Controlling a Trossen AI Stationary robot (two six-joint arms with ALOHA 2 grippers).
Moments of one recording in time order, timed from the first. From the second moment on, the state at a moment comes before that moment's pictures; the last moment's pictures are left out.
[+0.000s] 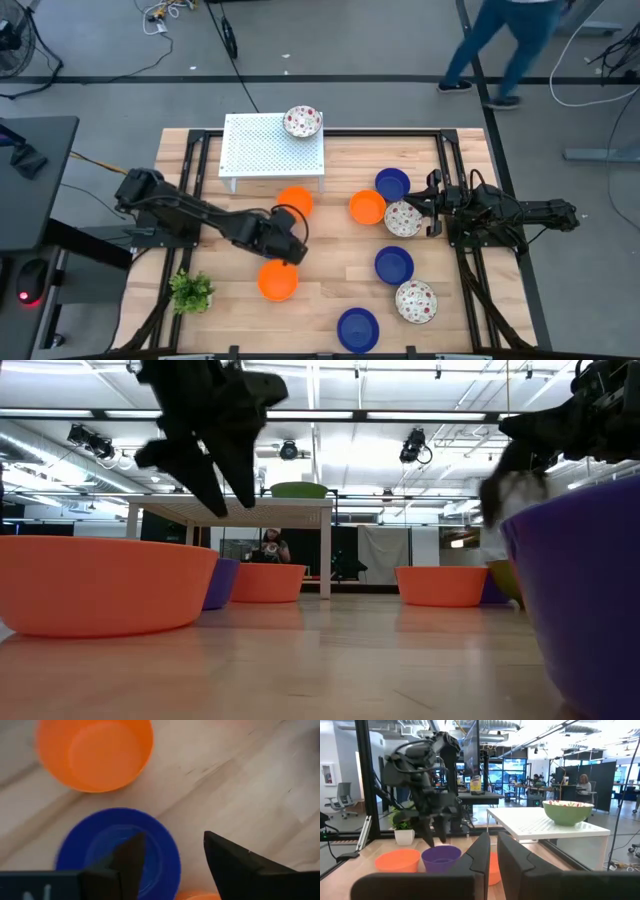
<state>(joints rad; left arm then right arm) -0.31 1.66 1.18 -0.74 -0.40 -1.19 0.02 0.01 0.02 0.16 0.12 -0.04</state>
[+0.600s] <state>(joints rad) -0.28 1.77 1.10 -0.61 -0.22 -1.21 0.02 0.01 0.02 0.16 0.12 -0.04</state>
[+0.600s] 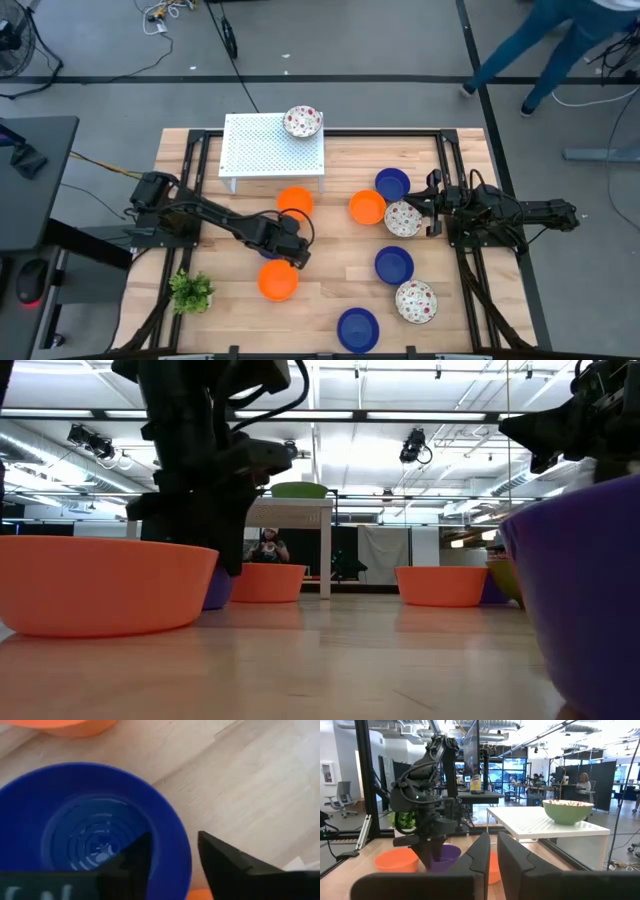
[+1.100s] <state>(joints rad) -0.30 1.77 1.19 -0.72 -0.16 -1.09 0.02 0.01 0.02 0.16 0.12 -0.05</state>
